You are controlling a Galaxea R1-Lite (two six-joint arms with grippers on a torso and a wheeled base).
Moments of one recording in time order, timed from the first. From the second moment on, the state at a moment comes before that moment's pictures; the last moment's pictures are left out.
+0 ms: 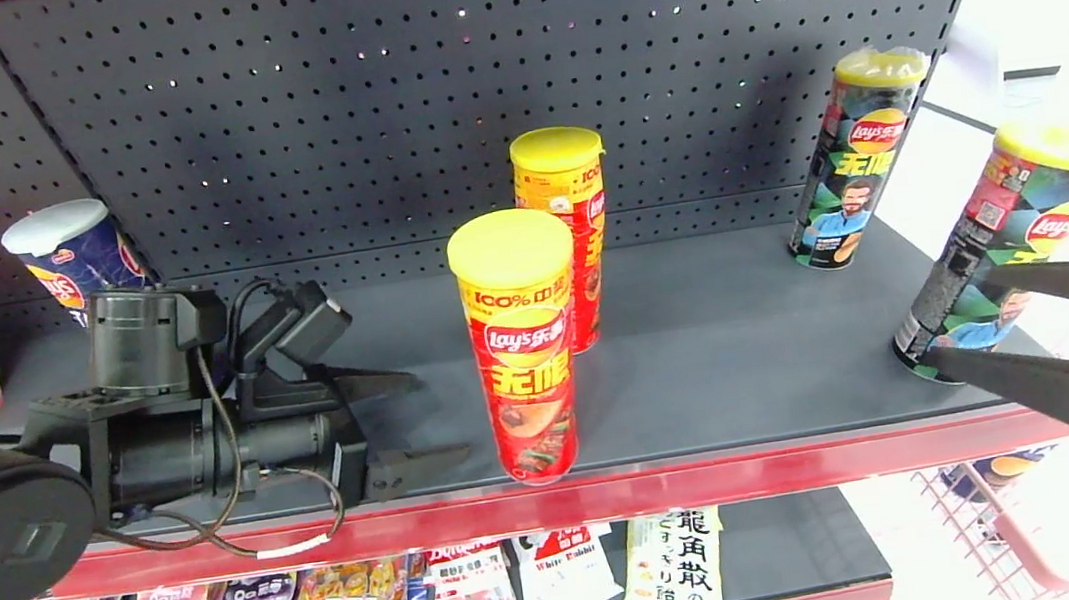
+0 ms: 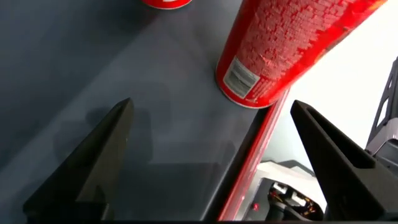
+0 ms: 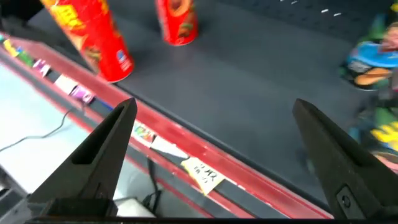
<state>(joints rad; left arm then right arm) -0.31 1.69 -0.74 -0.43 -0.67 0.29 0.29 1.04 -0.63 -0.18 0.29 -0.12</state>
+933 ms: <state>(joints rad) -0.35 1.78 -0.82 -0.43 -0.64 0.29 0.25 1.01 -0.64 -0.18 0.29 -0.12</state>
